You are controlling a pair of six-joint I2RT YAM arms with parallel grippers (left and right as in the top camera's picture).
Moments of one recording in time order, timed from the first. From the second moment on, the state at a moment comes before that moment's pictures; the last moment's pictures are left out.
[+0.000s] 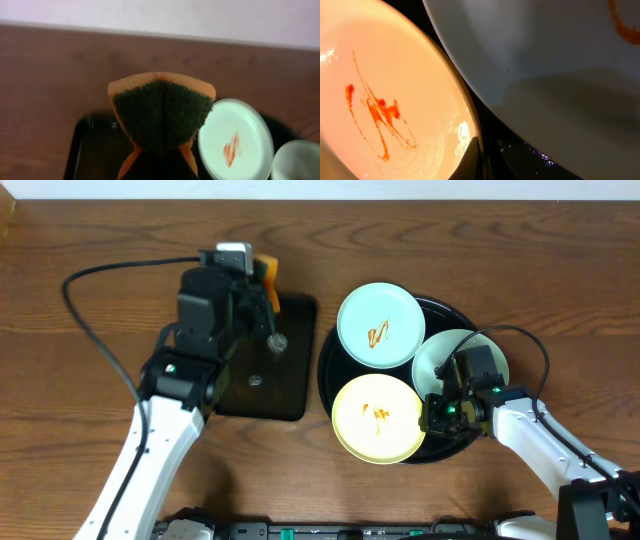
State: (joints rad) left arm -0.25 1.26 1.06 -0.38 0.04 -0.26; right arm 0.21 1.45 0.63 -0.56 -0.37 0.38
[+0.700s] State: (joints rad) left arm -0.26 1.68 1.06 -0.60 0.16 -0.39; right arm 0.21 1.45 0.63 -0.56 -0.37 0.38
